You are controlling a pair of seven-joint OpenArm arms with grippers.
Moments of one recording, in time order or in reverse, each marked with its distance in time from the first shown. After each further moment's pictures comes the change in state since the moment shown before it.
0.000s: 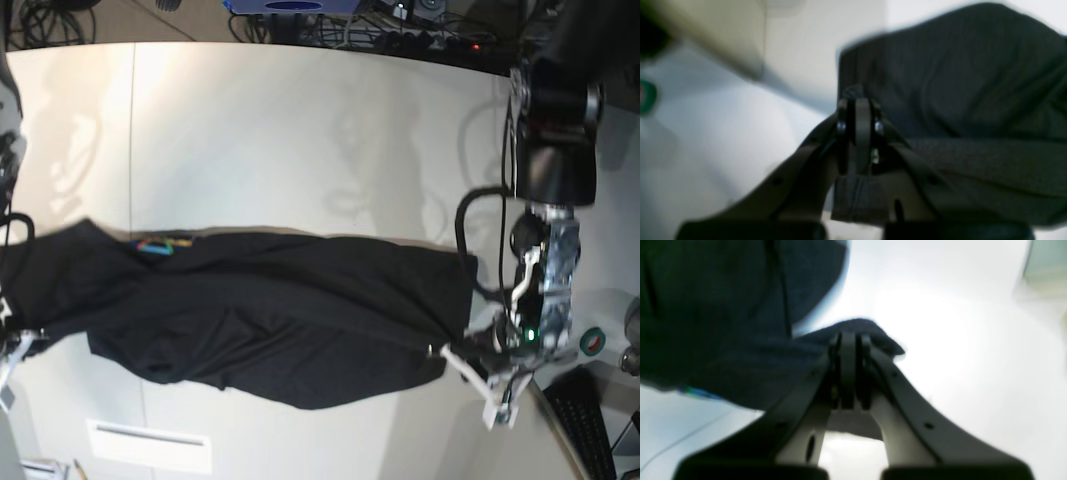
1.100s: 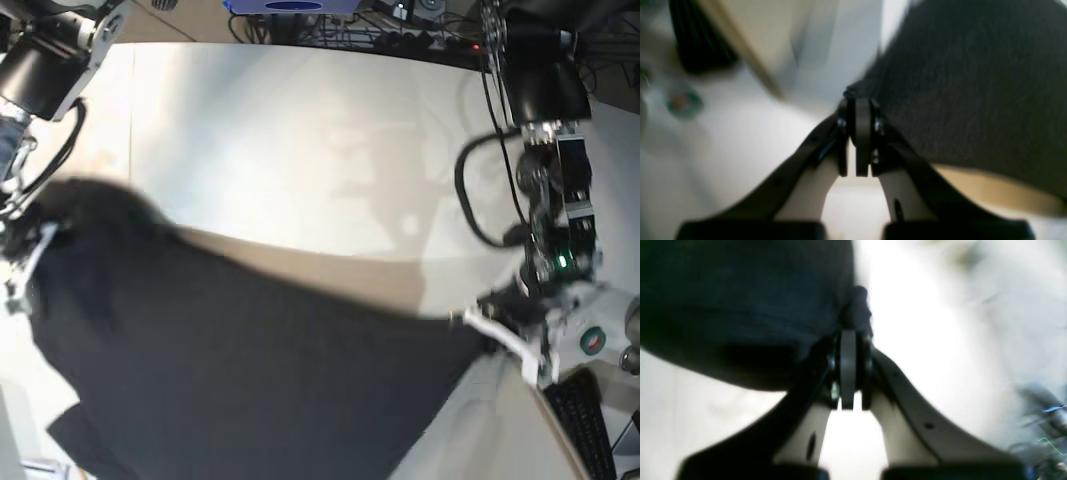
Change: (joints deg) left arm 19.3 4.0 -15.0 25.5 0.1 -0.1 1.5; right arm -30.2 -17.6 11.1 44.3 -18.5 -0.6 -2.2
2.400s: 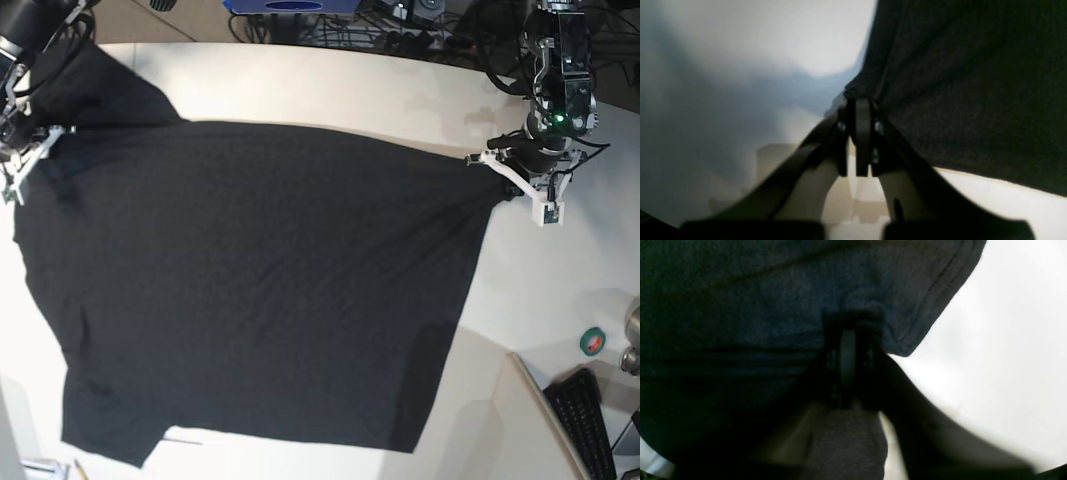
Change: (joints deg) left arm 26.1 -3.7 -4.5 1.5 -0.3 -0.1 -6.7; right arm -13.7 3.1 8.1 -12.4 12.5 0.0 6.6
